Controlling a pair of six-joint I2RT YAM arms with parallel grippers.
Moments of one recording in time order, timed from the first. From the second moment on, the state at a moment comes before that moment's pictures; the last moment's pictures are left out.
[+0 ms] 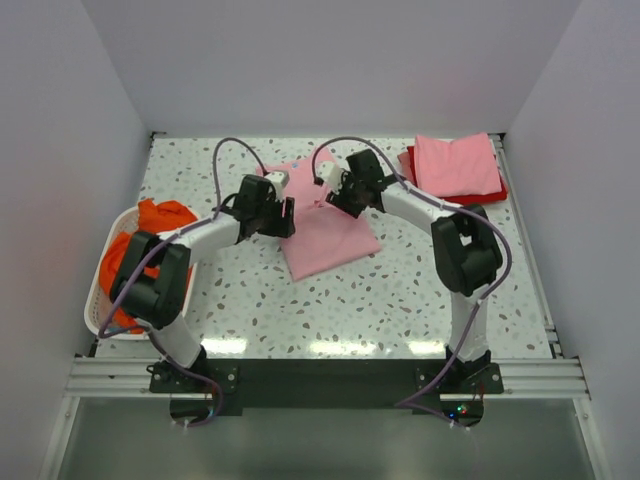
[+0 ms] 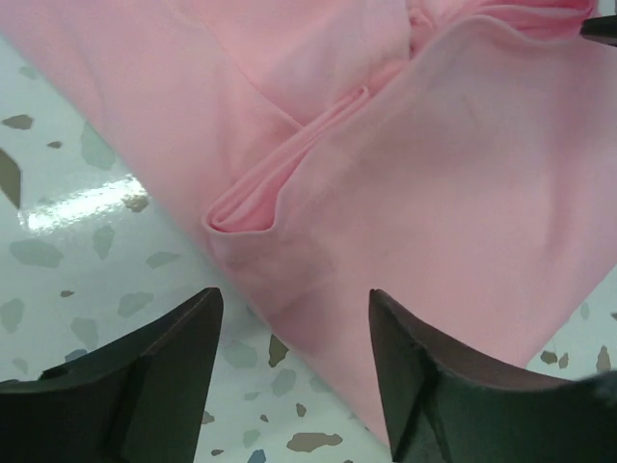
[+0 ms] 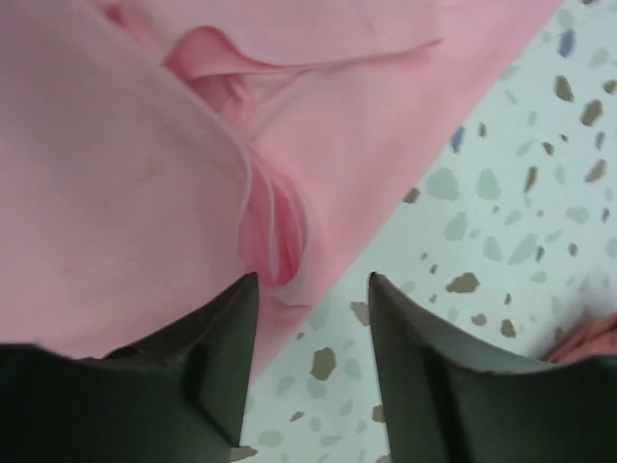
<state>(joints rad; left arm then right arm) -0.39 1.71 1.02 -0.12 0.15 -0.21 0.49 2.02 1.51 -0.37 -0.14 -0.74</state>
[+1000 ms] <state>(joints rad) -0.72 1.38 0.68 -0.11 0.18 0.57 0.36 1.83 1.22 -0.70 -0.62 -1.26</state>
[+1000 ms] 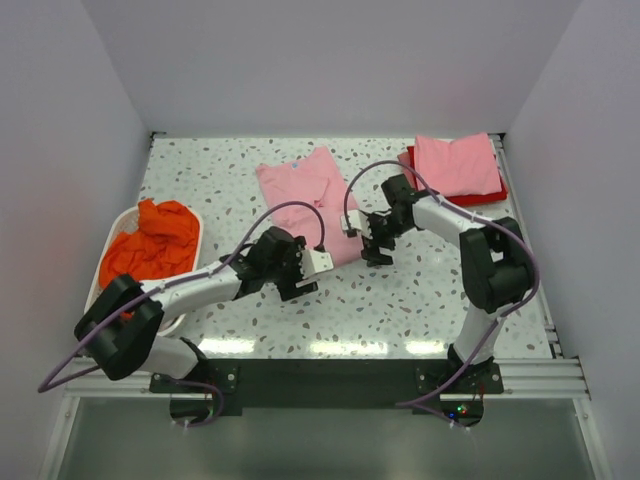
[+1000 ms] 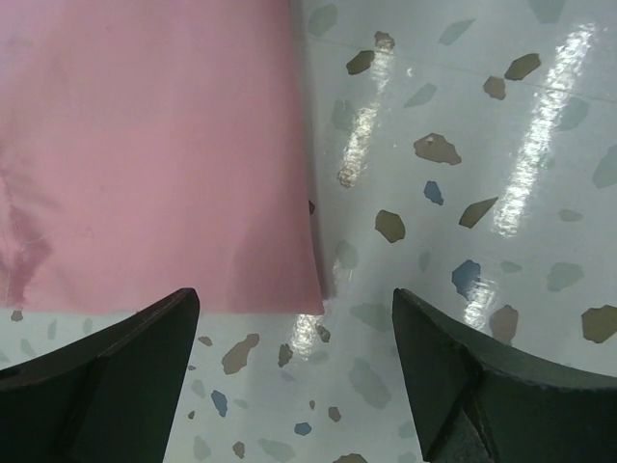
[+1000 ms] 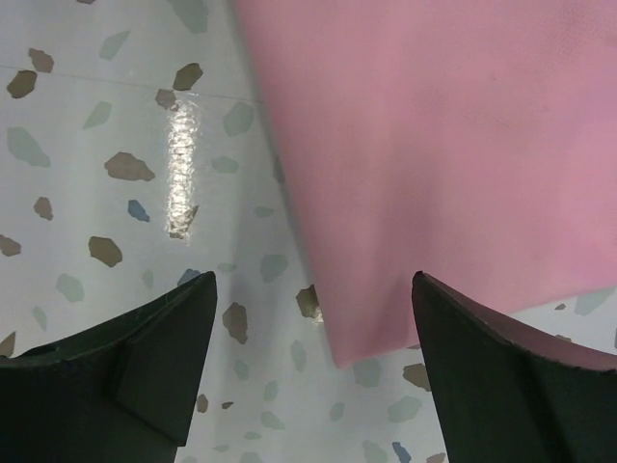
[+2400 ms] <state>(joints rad) -1.08 1.34 0.67 -0.25 0.33 0.63 0.43 1.44 0.95 -1.16 -0.55 -1.36</state>
